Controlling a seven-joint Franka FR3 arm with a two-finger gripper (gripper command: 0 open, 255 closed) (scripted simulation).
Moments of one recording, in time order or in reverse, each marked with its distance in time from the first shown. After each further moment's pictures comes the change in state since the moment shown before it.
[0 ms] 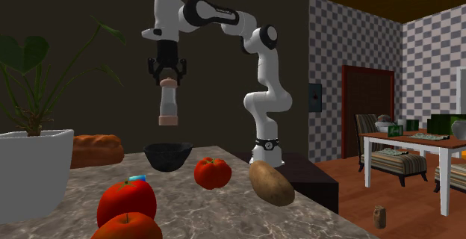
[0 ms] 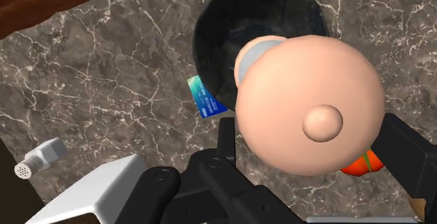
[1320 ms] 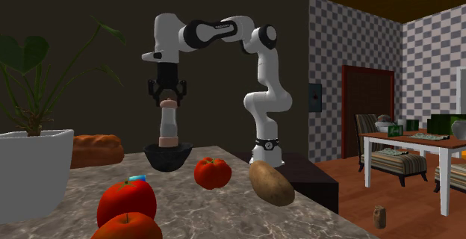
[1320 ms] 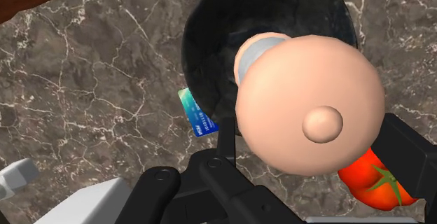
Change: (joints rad) arm -0.006 0.025 -0.014 -0.189 0.003 0.211 0.007
